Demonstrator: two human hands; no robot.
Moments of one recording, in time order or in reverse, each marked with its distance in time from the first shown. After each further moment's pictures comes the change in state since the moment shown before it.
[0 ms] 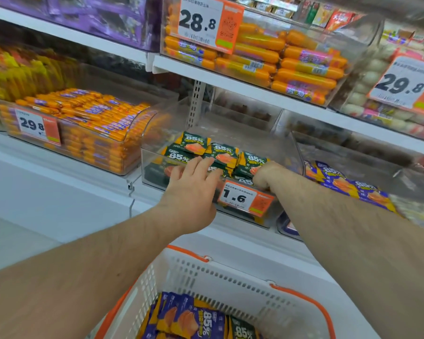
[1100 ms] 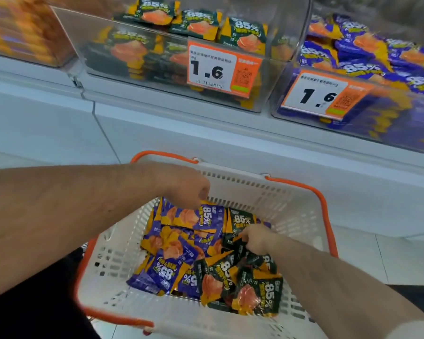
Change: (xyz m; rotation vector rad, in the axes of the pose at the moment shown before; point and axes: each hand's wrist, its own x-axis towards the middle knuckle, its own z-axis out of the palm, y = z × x) left_hand -0.046 0.053 0.106 -0.044 -1.082 0.252; right_hand -0.056 0.097 0.396 0.119 -0.710 -0.320
